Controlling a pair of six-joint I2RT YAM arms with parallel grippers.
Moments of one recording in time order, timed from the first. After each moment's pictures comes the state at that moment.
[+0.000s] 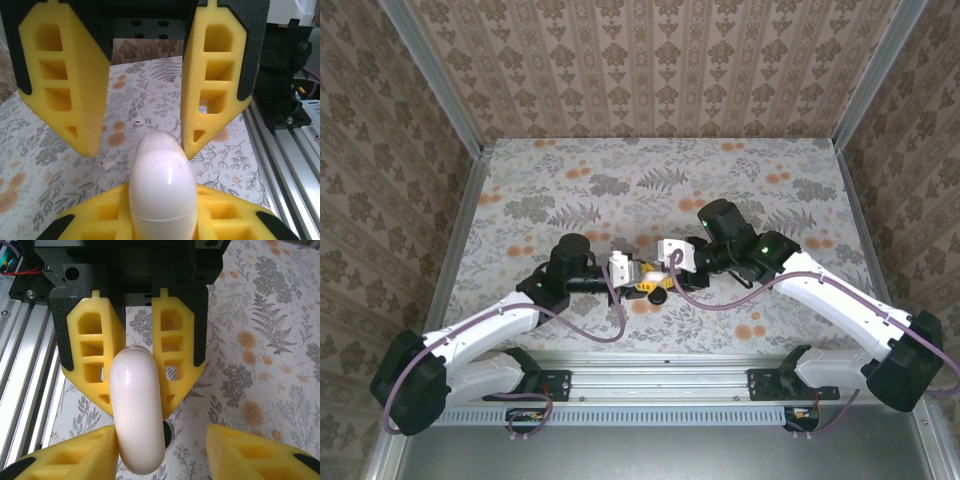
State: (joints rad) left arm -0.77 1.07 0.55 0.18 0.73 0.44; right arm 0.69 1.22 1.06 -0.62 -0.46 -0.75
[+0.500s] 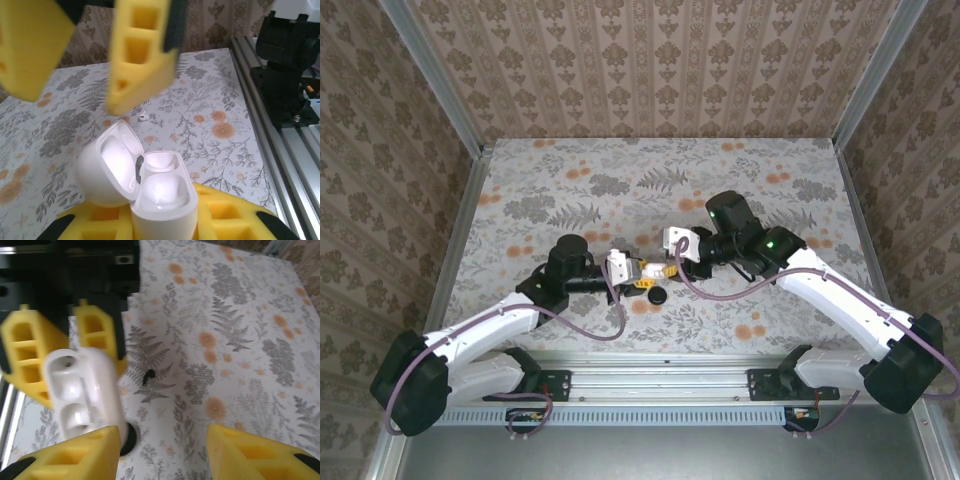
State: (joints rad) left arm -0.76 1.07 0.52 0.21 0.73 0.42; right arm 0.60 1.22 1.08 -0.54 -0.47 -0.73
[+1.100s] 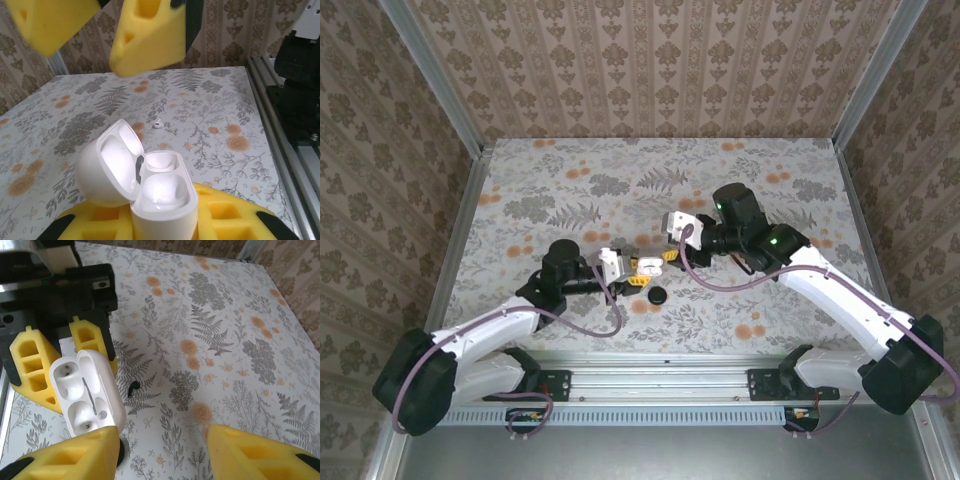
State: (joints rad) left arm -0.69 1.11 0.41 0.50 0.74 0.27; right arm 0.57 1.21 1.08 -0.47 -0.46 -0.62
